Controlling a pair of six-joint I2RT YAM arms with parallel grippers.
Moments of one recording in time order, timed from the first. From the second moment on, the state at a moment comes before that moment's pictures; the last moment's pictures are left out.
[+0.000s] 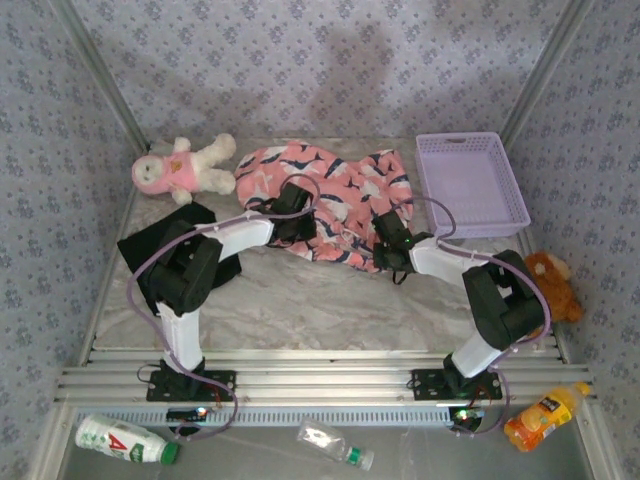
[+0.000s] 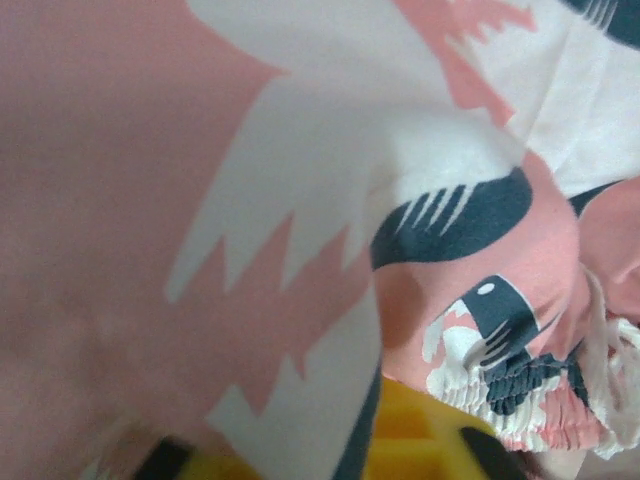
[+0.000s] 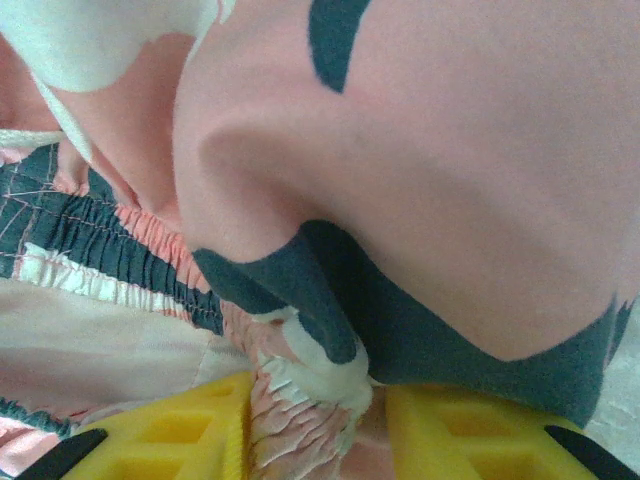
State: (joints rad) left arm -0.61 1.93 1.26 -0.30 0.04 -0.66; right arm 0.49 1.60 0.84 -0.35 0.19 0.48
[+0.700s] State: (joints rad) left arm -0.52 1.60 0.98 -0.56 0.53 -0.66; right arm 0.47 1.55 0.86 -0.32 0.19 0.46
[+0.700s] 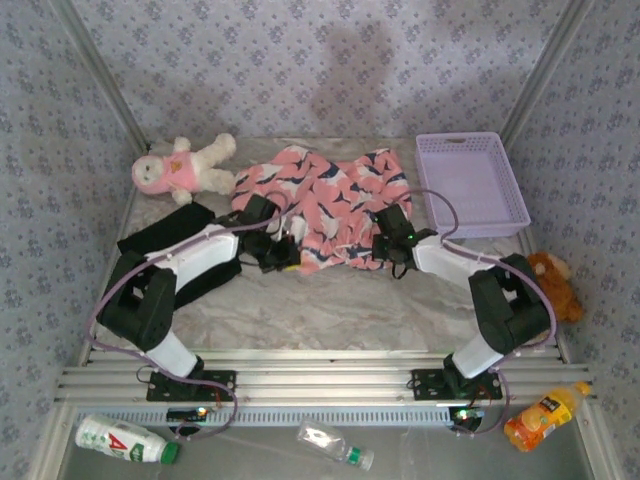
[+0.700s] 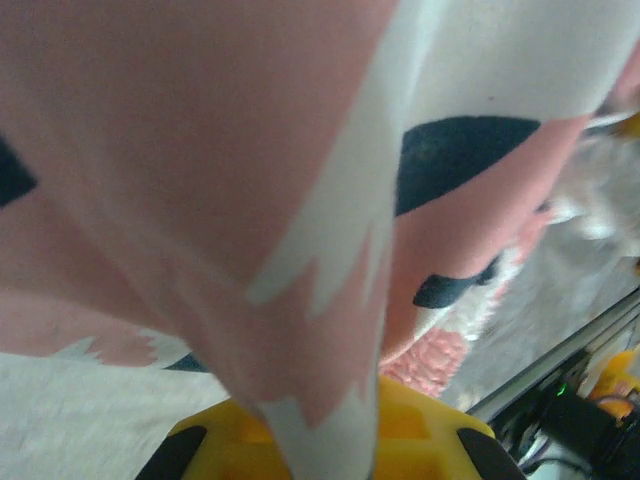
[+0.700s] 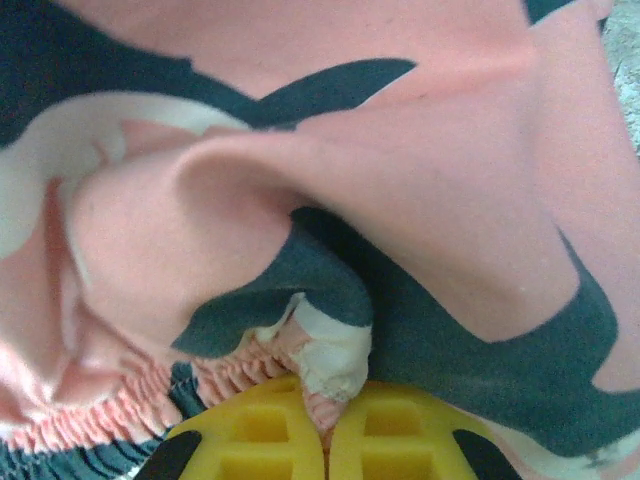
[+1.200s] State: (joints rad) left arm -0.36 1.61 1.27 -0.60 0.60 -0.63; right arm 0.34 1.34 1.00 -0.41 -0.03 0.36
